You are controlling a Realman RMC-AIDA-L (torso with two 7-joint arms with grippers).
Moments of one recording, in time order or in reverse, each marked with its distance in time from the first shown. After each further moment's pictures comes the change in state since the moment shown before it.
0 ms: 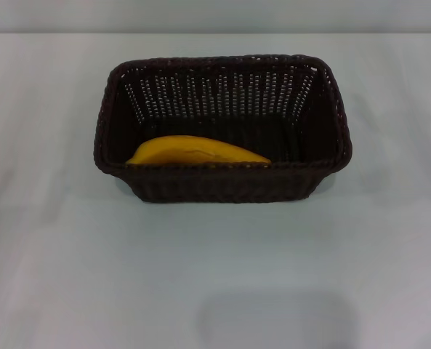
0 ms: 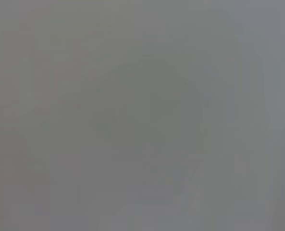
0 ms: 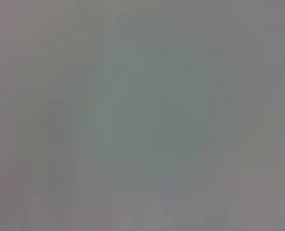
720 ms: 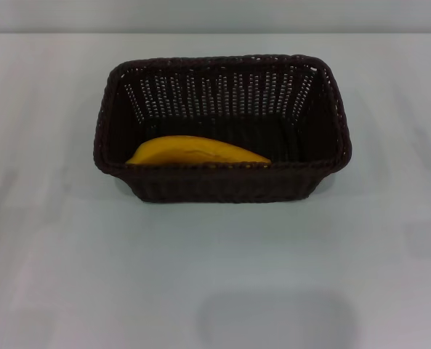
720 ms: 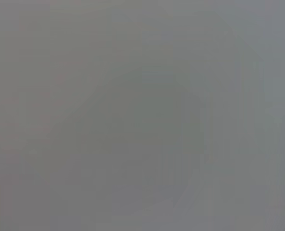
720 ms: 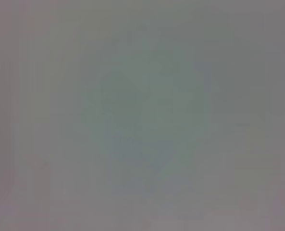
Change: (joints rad) left arm -0.018 0.000 0.005 -0.077 -0.052 0.023 0.222; right arm -0.031 0.013 0.003 -0.403 0.345 0.149 -0.400
